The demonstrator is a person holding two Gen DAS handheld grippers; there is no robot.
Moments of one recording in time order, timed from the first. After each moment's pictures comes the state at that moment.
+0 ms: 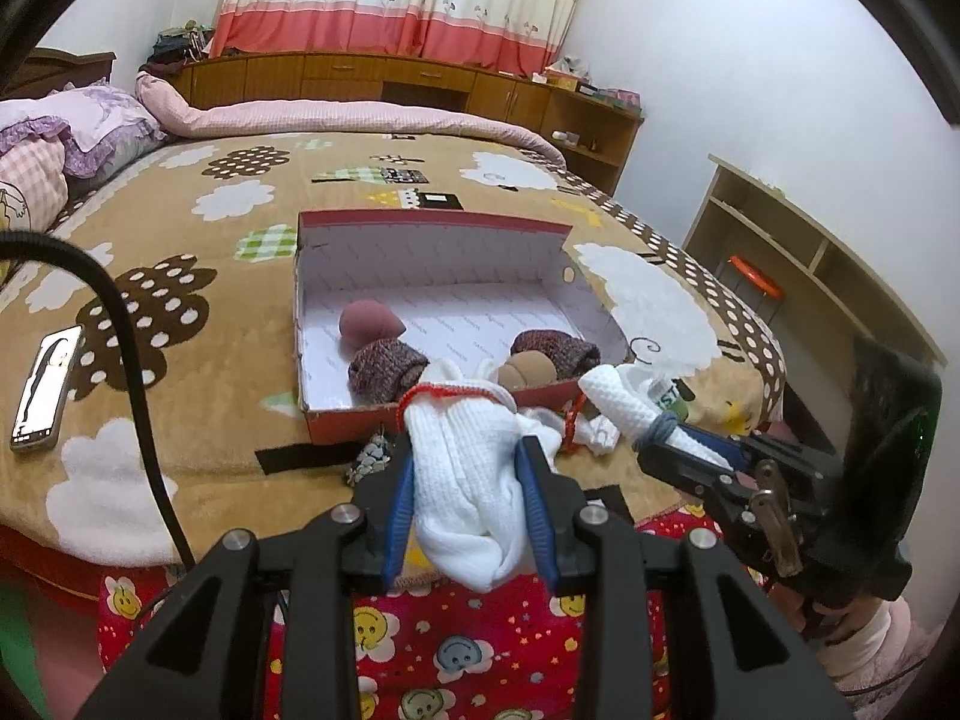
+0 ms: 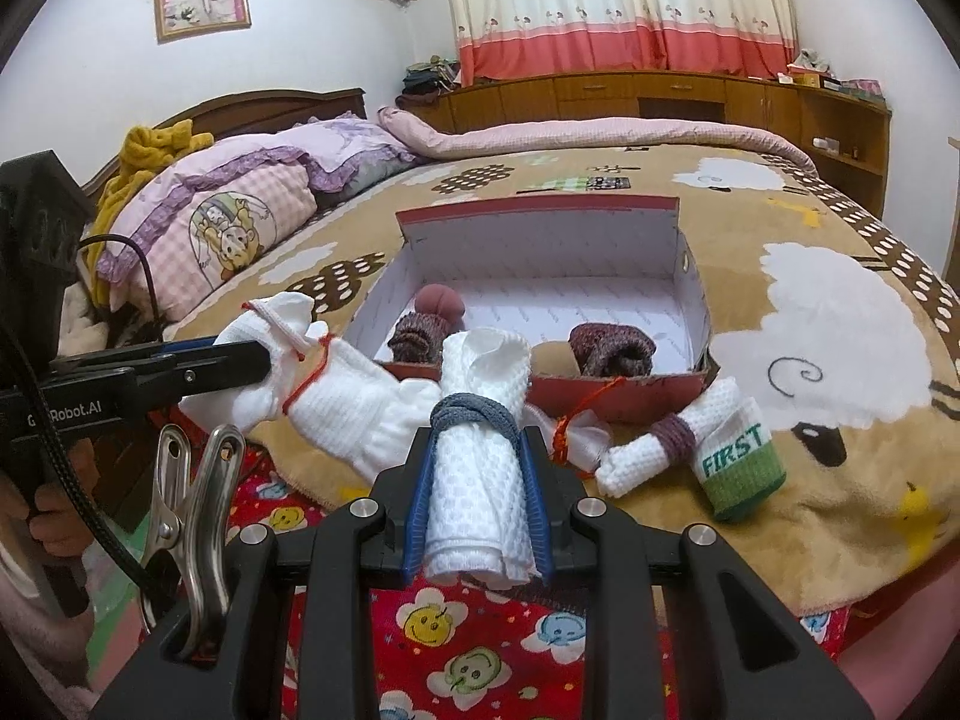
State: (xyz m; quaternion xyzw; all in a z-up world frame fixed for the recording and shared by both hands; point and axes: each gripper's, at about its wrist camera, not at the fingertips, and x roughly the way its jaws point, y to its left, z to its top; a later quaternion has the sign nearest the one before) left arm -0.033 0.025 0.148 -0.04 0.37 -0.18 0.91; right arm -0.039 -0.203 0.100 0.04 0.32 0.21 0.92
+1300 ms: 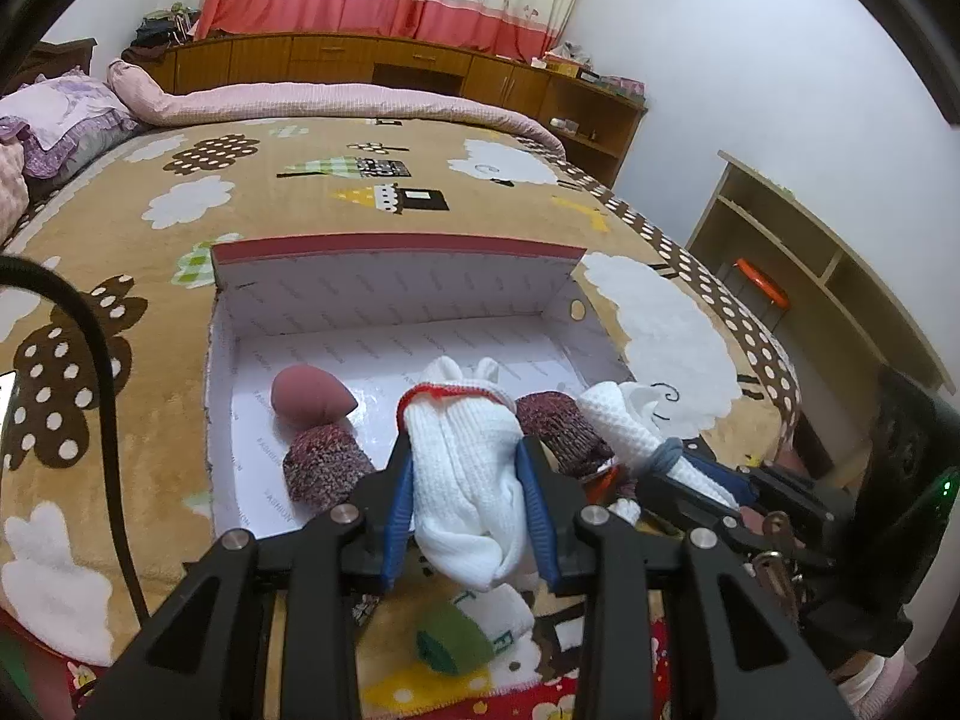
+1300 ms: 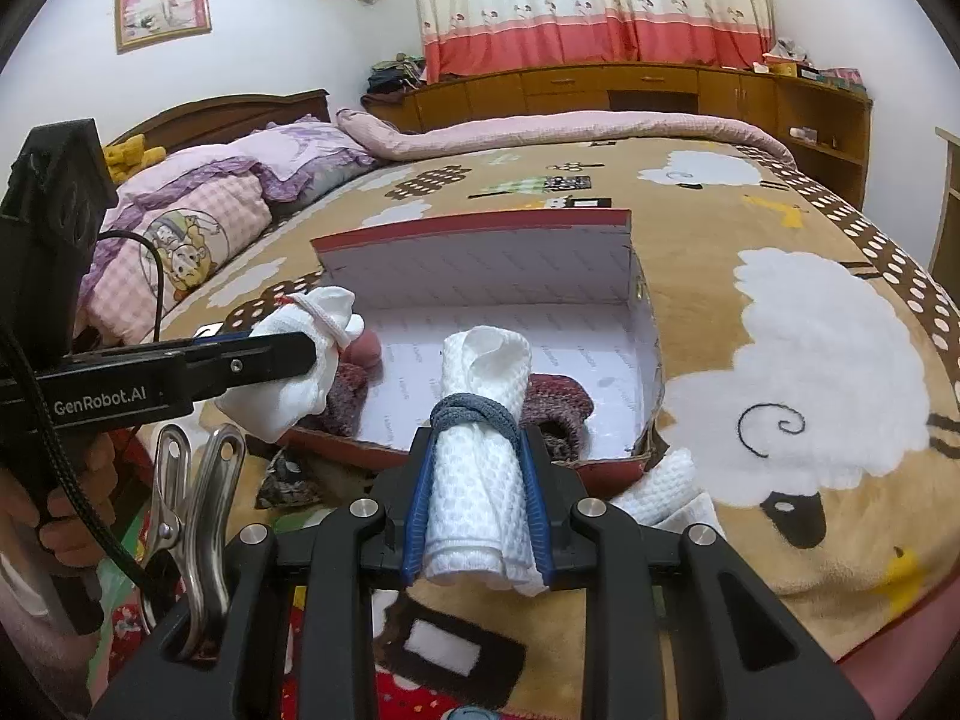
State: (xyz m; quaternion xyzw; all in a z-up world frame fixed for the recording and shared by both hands) left arm 0.069 -0.020 0.133 -0.05 0.39 -0.19 0.90; right arm 0.033 -0.227 0.093 0.04 0.33 0.18 0.92
